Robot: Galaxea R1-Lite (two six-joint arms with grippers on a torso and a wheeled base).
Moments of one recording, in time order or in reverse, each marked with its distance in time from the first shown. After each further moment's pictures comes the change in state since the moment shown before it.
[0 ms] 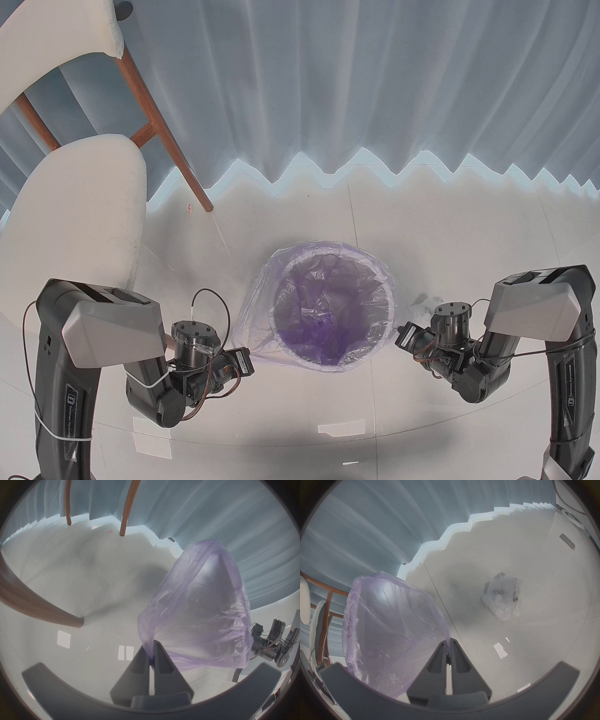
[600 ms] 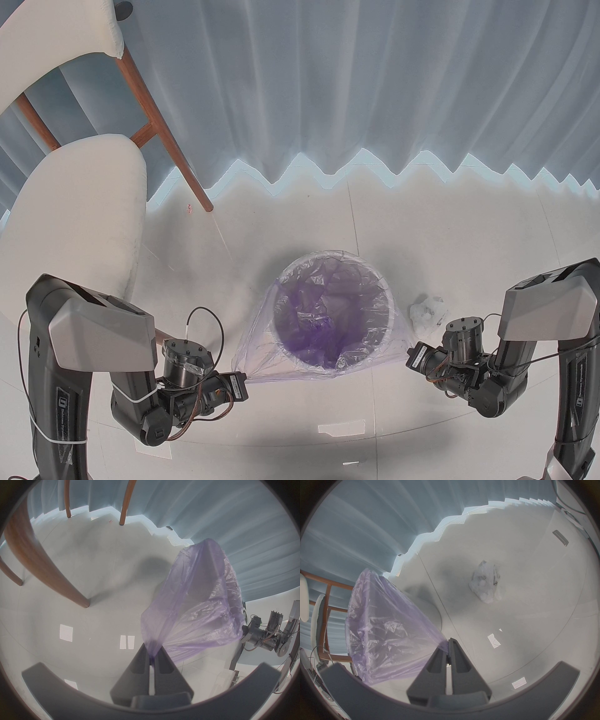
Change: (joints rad) left arm -0.027 -0.055 0.198 -0.043 -0.039 0.007; right arm 0.010 -0.078 0.210 -0.013 0.003 0.017
